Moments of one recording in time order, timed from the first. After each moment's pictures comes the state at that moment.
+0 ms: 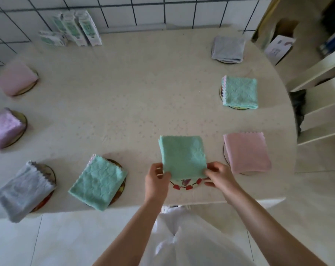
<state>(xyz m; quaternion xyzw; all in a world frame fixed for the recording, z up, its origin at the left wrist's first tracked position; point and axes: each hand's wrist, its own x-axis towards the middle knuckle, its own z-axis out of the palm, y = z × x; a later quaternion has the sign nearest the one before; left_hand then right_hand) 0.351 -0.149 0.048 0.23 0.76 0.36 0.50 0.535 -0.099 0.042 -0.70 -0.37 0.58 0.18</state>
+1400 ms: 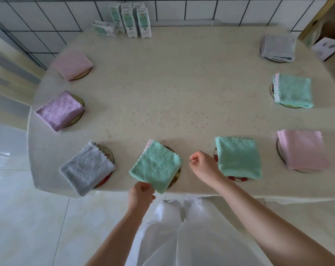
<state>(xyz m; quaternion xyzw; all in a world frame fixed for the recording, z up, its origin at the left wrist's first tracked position) 0.140 -0.268 0.024 0.13 0.82 0.28 0.48 0.323 -0.140 0.036 -0.62 -0.66 0.42 0.05</state>
